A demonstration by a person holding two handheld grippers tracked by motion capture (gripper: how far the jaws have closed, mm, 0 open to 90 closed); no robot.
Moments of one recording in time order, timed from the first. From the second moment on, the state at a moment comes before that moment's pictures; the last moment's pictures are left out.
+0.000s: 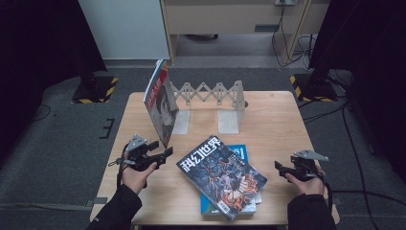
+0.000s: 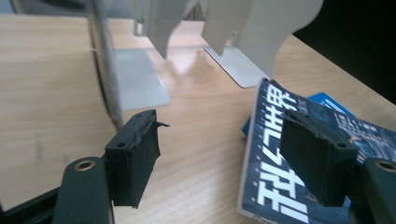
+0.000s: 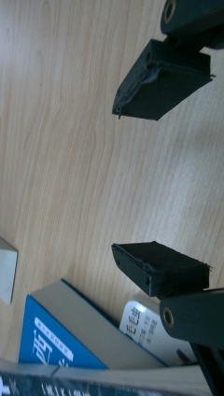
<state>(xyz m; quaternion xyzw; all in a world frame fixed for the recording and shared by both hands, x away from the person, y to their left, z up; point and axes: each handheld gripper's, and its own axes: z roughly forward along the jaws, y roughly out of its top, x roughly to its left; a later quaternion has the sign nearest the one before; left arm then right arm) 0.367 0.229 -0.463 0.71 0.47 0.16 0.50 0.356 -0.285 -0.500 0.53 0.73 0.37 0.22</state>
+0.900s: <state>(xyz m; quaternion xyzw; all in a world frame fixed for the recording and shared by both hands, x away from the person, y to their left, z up) 0.368 0.199 -0.507 0.75 0.47 0.09 0.46 0.339 -0.242 -0.485 0.47 0.75 0.42 0.18</state>
